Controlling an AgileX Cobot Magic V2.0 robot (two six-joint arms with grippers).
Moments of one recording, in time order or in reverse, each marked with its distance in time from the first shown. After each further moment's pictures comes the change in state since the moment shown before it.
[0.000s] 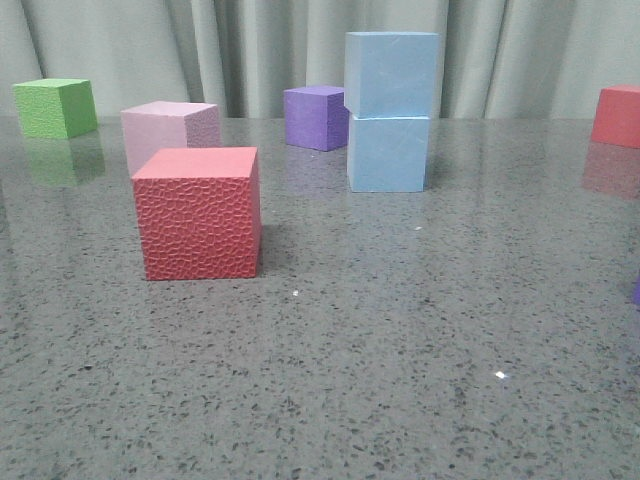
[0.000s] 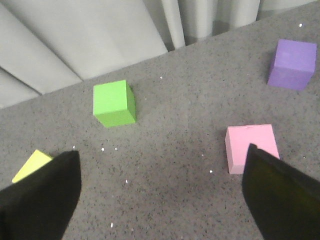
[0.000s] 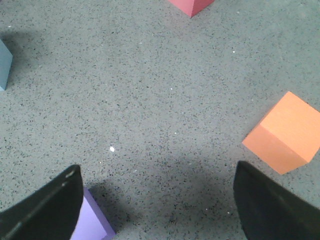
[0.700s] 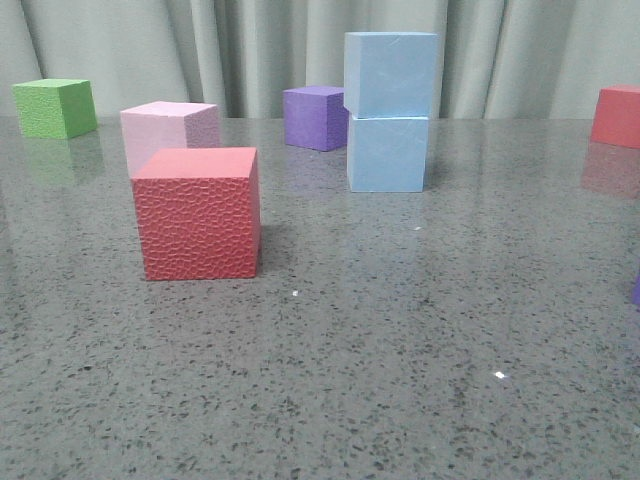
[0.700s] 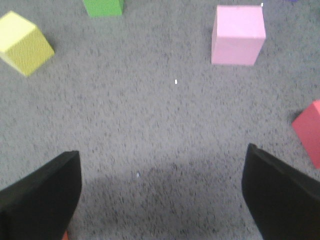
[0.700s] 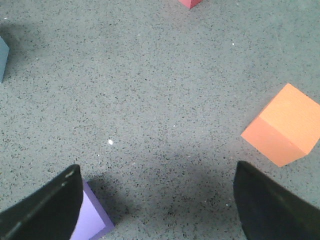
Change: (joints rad) left arm 0.015 -0.736 1.012 0.000 -0.284 -0.128; right arm 0.000 -0.007 0.004 0.000 0.023 0.000
